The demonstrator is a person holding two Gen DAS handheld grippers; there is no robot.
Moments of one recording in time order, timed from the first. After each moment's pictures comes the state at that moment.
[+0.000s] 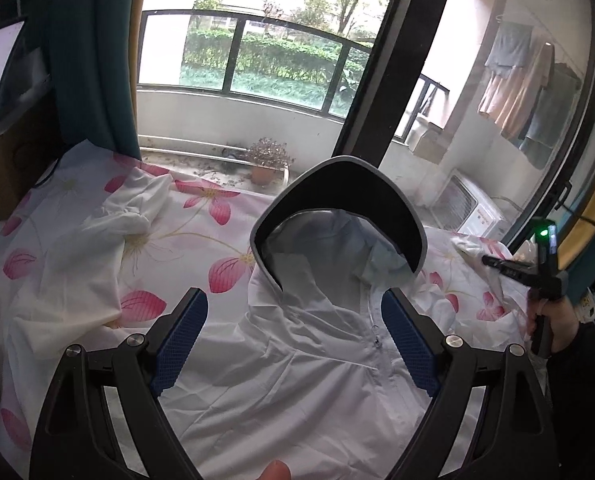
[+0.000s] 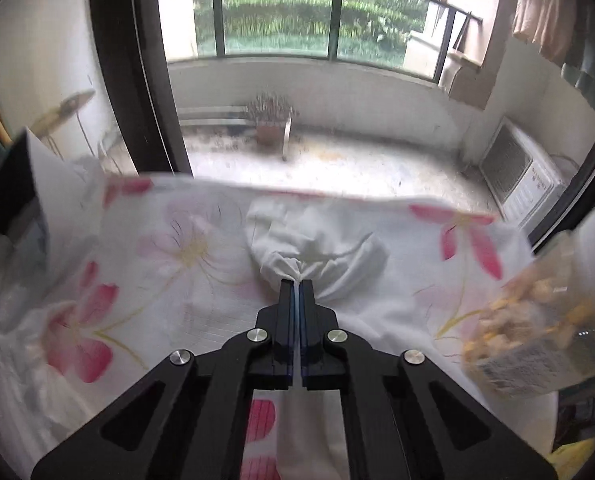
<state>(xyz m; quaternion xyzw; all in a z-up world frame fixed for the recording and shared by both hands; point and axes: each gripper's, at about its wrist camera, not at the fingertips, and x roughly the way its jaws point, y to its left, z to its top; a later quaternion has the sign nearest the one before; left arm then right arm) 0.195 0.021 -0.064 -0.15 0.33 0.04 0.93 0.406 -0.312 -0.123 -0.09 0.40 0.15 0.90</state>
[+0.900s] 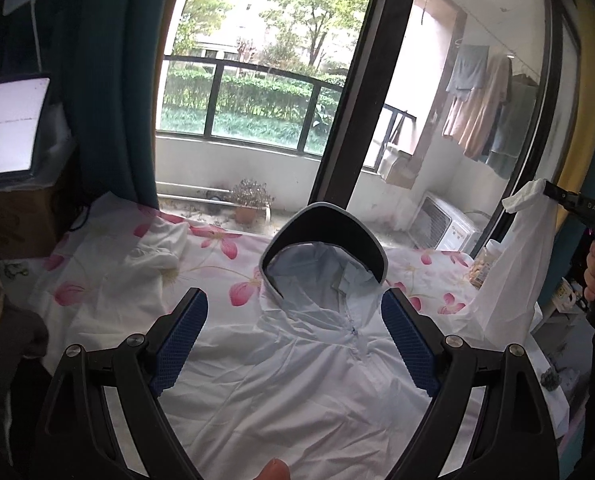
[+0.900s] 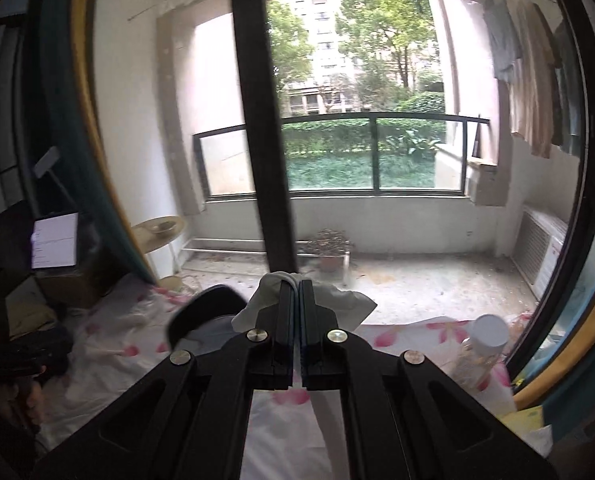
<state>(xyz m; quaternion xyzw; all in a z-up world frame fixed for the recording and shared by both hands) 0.104 0.041 -0.008 -0.13 0.26 0.00 0.96 0.216 -0.267 0.079 0.00 0.20 0.24 0.95</state>
